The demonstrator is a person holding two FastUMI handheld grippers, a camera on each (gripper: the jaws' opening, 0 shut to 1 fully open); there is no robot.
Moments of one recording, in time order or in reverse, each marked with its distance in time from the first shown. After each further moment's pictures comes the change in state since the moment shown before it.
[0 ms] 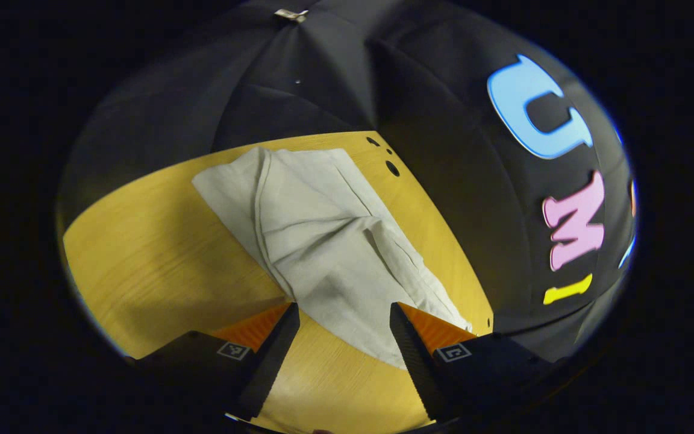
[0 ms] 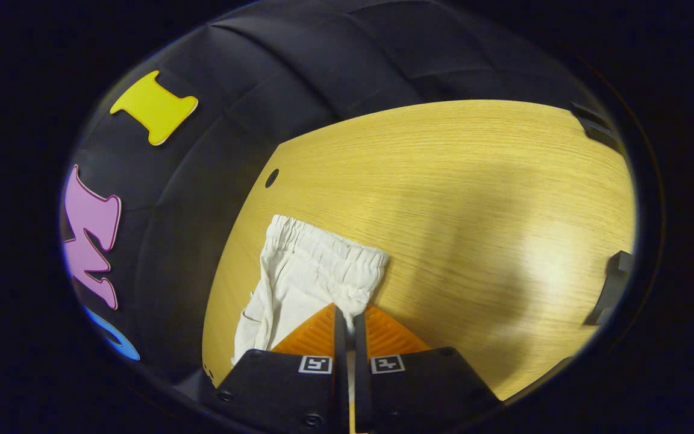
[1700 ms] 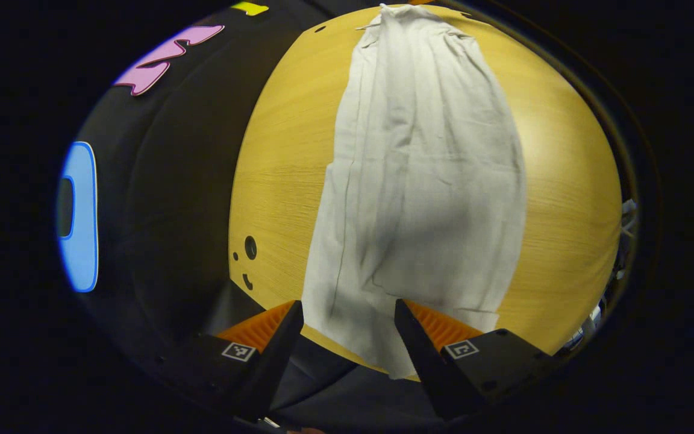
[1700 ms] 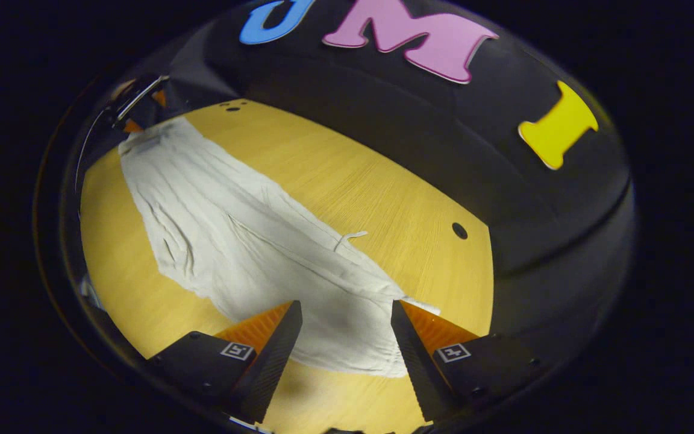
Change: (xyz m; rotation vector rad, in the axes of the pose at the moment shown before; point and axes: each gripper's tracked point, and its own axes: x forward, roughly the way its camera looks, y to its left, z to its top) left arm 0.037 -0.065 0.072 2.360 0.480 0.090; right arm -0.064 0.103 -0.032 -1.602 0.136 0.293
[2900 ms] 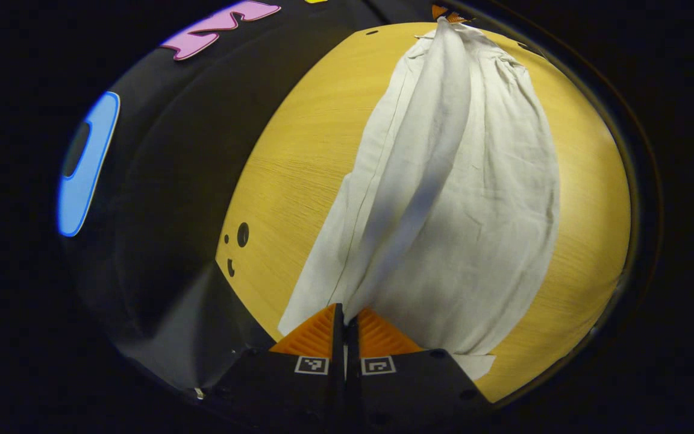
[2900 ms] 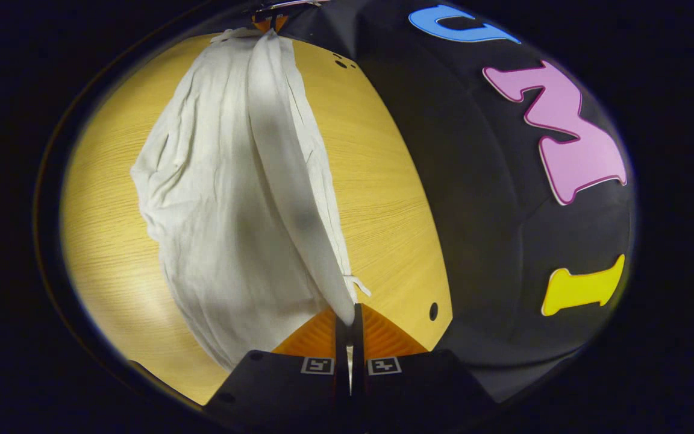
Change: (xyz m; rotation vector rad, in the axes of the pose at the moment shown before) left arm 0.053 -0.006 0.012 -0.208 0.005 0.010; right arm 0.077 0.004 0.024 -0.808 0.040 -0.010
